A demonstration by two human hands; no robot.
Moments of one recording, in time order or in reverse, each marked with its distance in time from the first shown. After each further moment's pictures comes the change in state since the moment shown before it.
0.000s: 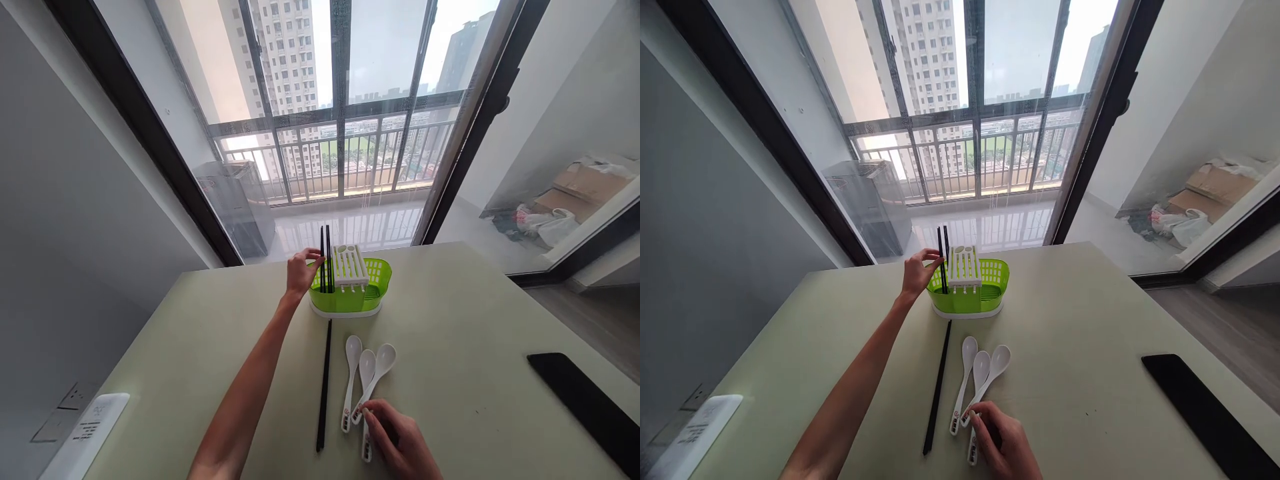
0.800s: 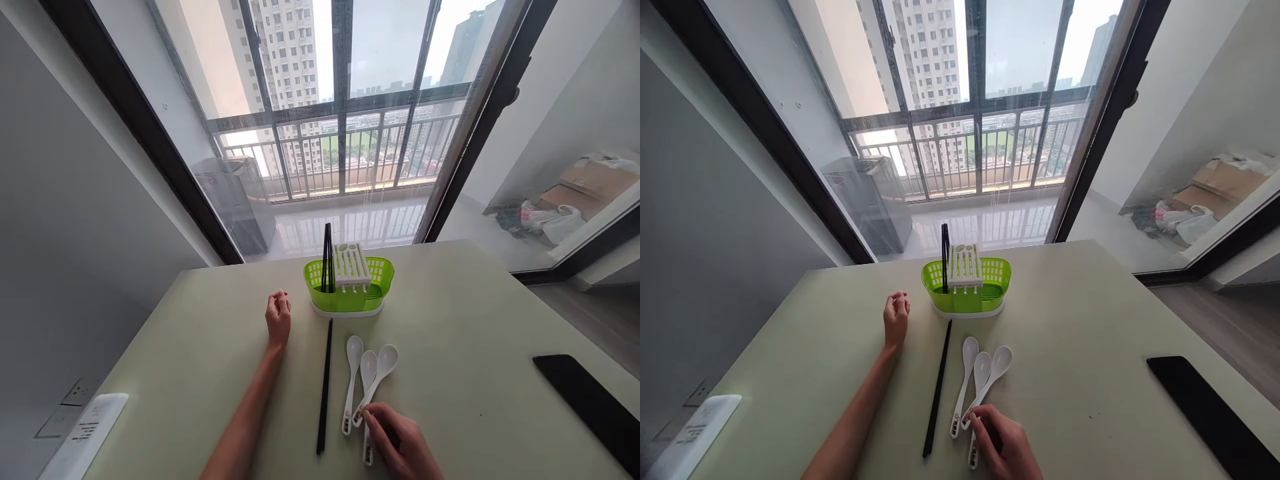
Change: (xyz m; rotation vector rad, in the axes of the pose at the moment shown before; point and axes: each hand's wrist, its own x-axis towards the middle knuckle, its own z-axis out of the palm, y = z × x) left_hand -0.109 -0.064 -0.011 -0.157 0.260 -0.321; right_hand 0.001 0.000 0.000 -0.017 0.014 -0.020
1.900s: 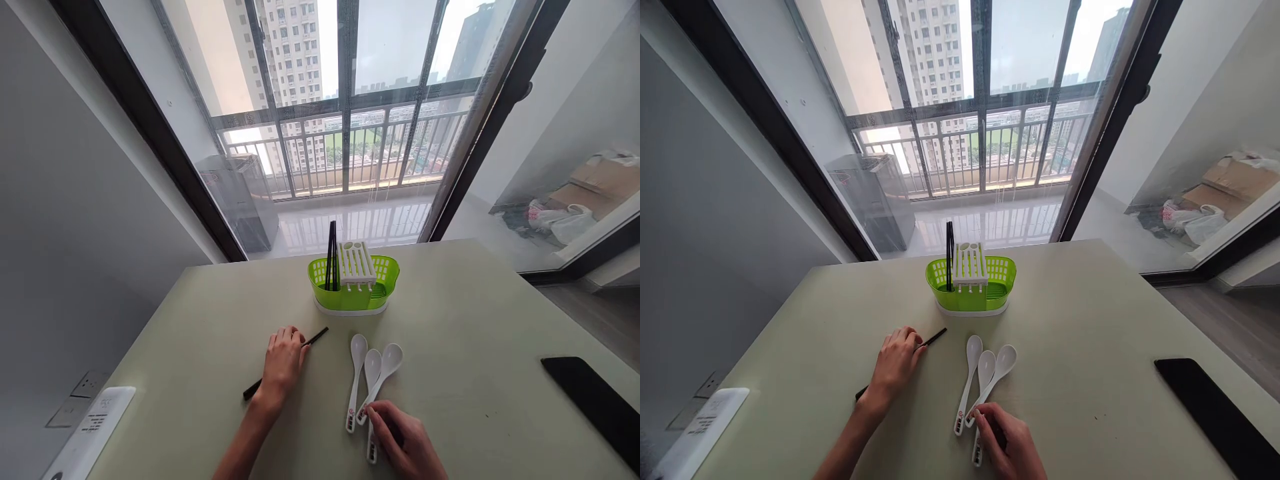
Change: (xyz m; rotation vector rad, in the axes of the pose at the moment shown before) left_hand -0.073 0.042 -0.052 0.954 -0.645 0.217; right_hand 0.000 -0.001 0.000 -0.046 0.015 0.001
